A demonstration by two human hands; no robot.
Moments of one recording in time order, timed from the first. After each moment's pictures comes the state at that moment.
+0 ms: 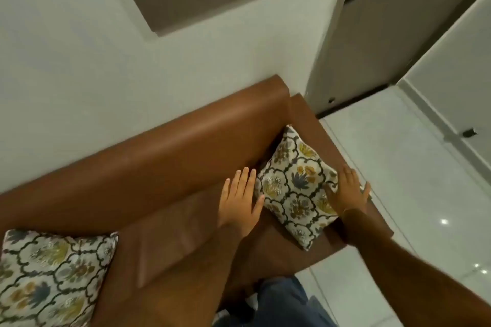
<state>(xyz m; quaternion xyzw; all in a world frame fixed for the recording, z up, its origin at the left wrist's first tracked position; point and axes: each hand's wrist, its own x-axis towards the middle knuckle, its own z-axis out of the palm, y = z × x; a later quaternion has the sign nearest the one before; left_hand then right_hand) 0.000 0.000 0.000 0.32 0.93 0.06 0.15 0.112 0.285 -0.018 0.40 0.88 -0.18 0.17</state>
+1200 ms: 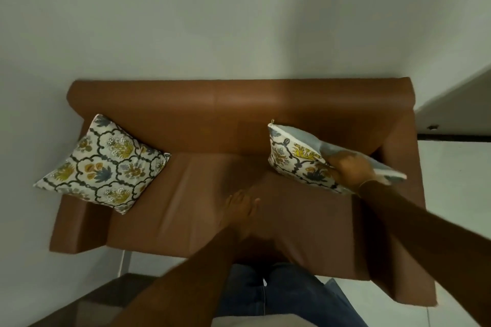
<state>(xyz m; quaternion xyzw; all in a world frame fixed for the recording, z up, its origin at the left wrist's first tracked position) 0.019 -0.141 -0.026 -0.05 0.92 0.22 0.32 -0.093 0.189 0.001 -0.16 0.97 -0.12 0.16</state>
